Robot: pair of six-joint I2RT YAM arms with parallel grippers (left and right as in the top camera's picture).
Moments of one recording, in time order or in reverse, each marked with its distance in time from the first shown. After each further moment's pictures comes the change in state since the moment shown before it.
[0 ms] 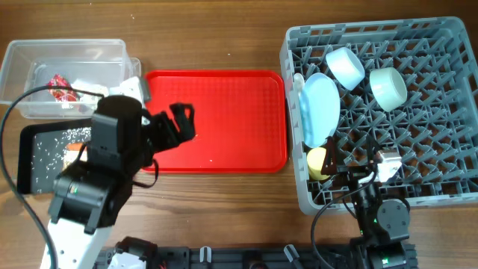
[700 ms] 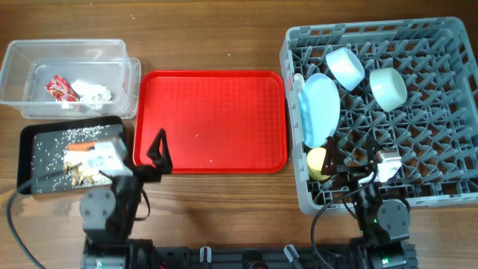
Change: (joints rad) left arm 0.281 -0.725 -0.832 0.676 0.069 0.255; right arm 0.000 0.000 0.000 0.000 0.000 0.000
